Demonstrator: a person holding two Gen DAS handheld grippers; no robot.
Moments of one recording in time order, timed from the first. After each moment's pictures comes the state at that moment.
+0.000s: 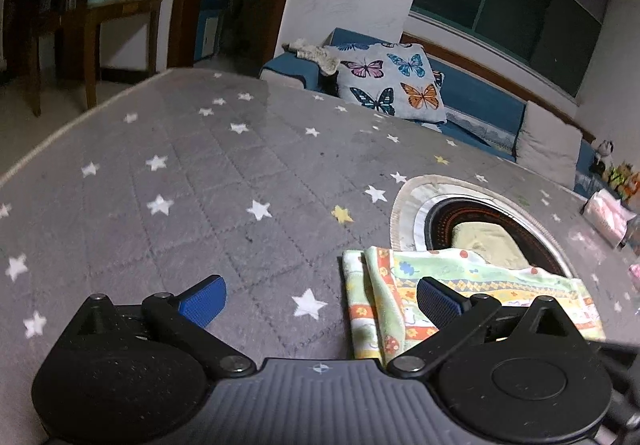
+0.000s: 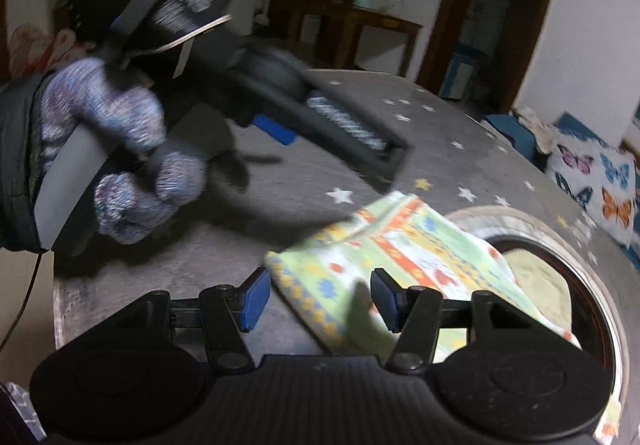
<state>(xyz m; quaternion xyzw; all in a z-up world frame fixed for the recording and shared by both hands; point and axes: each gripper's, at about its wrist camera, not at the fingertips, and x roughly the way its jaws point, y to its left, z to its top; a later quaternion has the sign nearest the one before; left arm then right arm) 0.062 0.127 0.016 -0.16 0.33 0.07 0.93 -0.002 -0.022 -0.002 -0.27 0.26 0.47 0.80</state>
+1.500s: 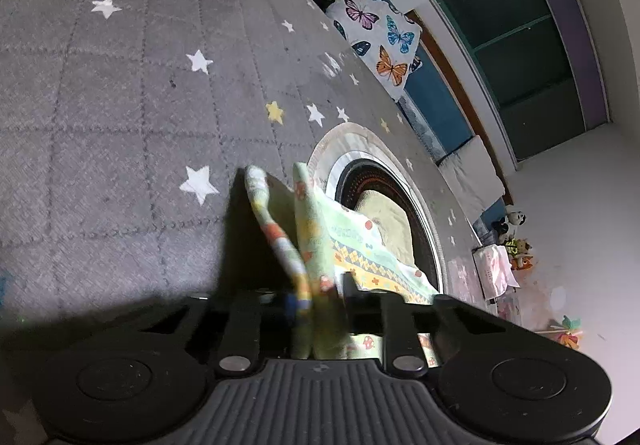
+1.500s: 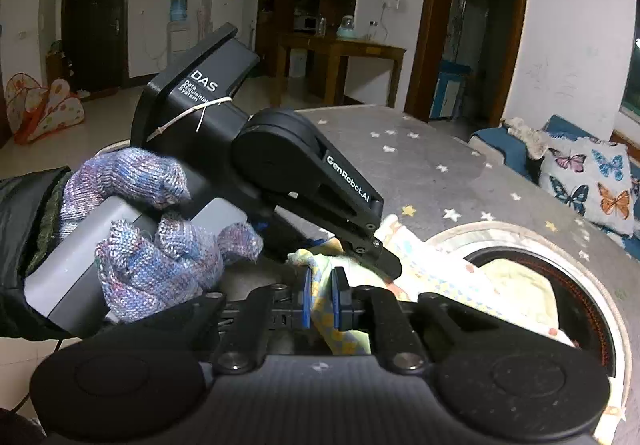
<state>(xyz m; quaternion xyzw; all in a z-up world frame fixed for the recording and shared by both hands) 0.069 0.132 -0.014 -0.43 0.37 -0.03 0.82 -0.003 -0.052 0.029 -0.19 0.24 0.47 0.82</state>
